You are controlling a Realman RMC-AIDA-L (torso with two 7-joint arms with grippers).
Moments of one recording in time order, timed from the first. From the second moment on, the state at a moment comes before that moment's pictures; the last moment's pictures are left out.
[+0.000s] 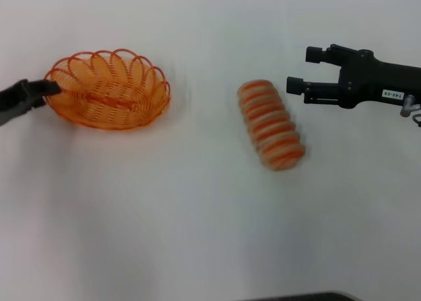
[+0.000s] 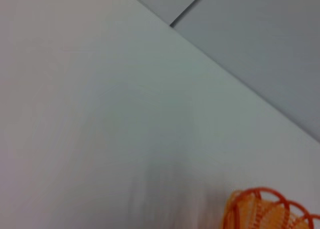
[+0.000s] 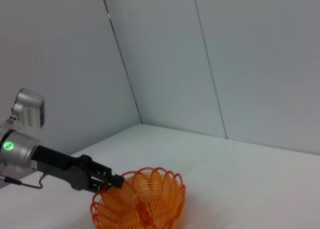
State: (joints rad) left arm -0.36 -2.17 0.79 0.94 2.18 1.07 -2.50; right arm 0.43 2.09 -0.57 -0.65 -1.96 -1.56 1.33
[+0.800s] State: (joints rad) left arm -0.37 -2.10 0.49 0.93 2.02 1.67 -1.77; right arm 0.47 2.07 -0.58 -0.65 -1.93 -1.53 1.68
